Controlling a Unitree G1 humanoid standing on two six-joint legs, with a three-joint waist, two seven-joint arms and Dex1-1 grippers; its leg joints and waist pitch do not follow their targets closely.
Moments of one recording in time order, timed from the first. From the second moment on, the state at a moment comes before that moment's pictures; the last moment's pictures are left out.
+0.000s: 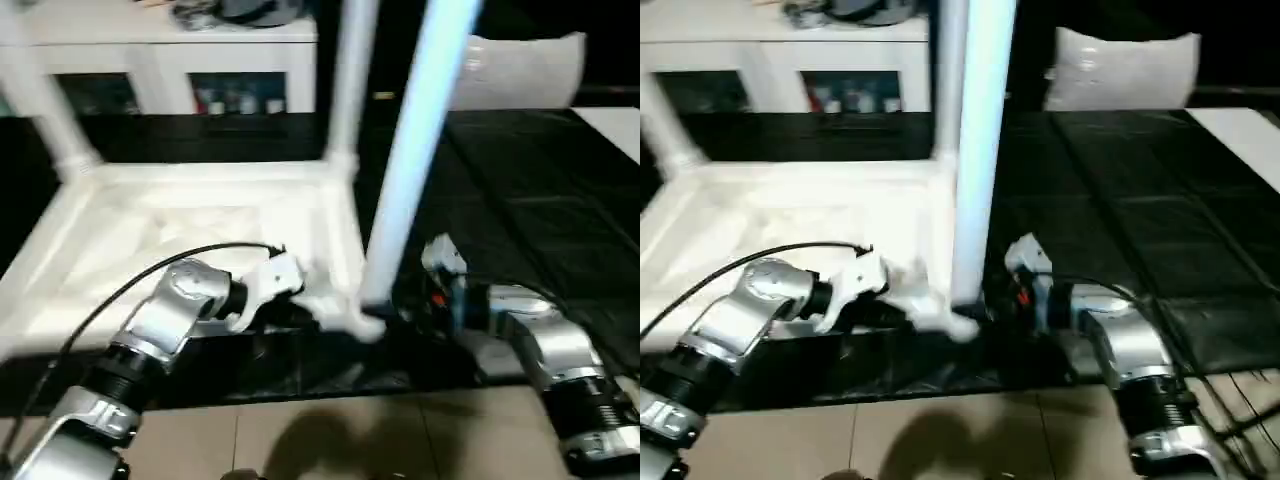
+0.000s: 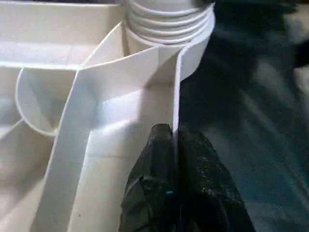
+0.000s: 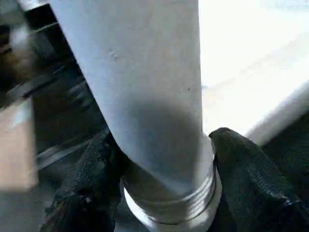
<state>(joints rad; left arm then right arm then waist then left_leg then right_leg) -0.51 0.37 -0.33 0.34 0.02 0.34 -1.08 -0.41 -0.31 0.08 0.41 0.23 0.27 1.02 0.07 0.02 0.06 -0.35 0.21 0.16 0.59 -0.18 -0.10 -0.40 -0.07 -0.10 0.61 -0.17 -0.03</state>
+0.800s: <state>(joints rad) -0.55 0.27 -0.33 0.40 0.10 0.30 -0.83 -0.44 -0.30 0.03 0.47 0.19 0.14 0.85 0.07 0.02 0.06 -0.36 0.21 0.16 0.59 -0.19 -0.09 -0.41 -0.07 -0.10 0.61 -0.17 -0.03</state>
